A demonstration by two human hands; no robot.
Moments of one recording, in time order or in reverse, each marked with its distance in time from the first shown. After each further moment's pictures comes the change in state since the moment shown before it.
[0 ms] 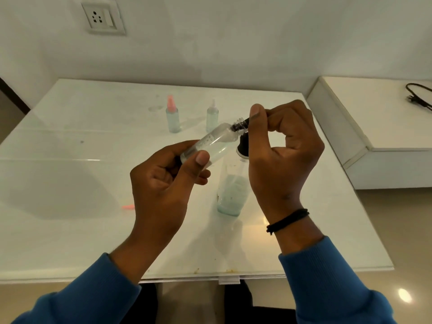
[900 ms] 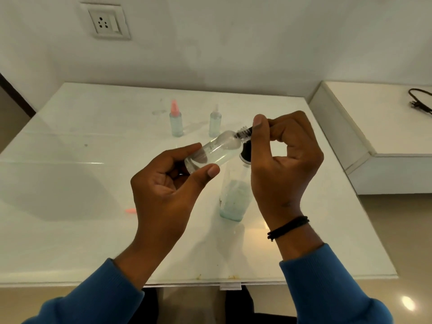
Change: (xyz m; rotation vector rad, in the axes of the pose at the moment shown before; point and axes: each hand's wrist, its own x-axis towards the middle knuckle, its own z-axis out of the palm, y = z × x) left_hand 0.000 -0.004 -0.005 0.072 0.038 0.030; right_hand -0.005 0.002 0.000 0.000 -0.007 0.025
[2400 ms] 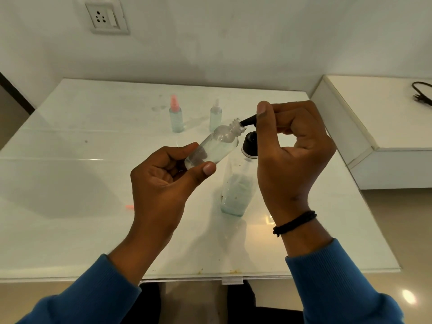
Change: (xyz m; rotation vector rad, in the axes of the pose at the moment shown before) left_hand 0.004 0.001 -0.002 -0.210 -0.008 -0.224; right_hand 0.007 -0.006 -0.001 -0.005 0.040 -0.006
